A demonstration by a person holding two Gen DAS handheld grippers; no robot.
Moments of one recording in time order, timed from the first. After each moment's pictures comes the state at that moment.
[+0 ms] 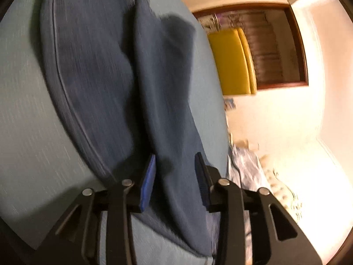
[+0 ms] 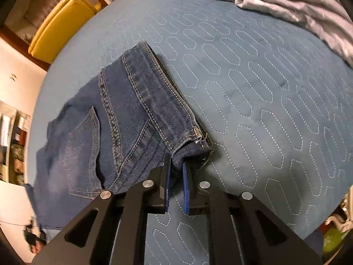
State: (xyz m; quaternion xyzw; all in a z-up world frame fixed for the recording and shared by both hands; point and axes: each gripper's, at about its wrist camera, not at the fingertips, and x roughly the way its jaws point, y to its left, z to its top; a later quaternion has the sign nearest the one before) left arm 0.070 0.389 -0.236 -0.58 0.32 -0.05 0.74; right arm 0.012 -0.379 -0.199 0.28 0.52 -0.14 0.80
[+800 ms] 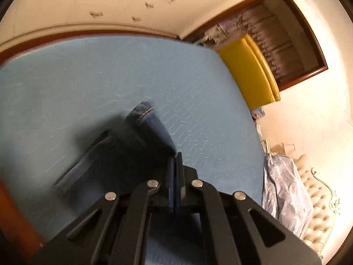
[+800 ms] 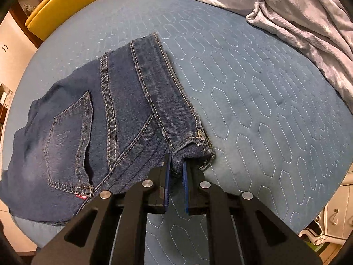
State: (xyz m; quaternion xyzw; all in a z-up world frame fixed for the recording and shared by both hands) left arm 0.121 0.515 -0.122 -0.46 0.36 0.05 0.81; right arm 0.024 -0.349 -0.202 0.18 0.54 -0.16 0.81
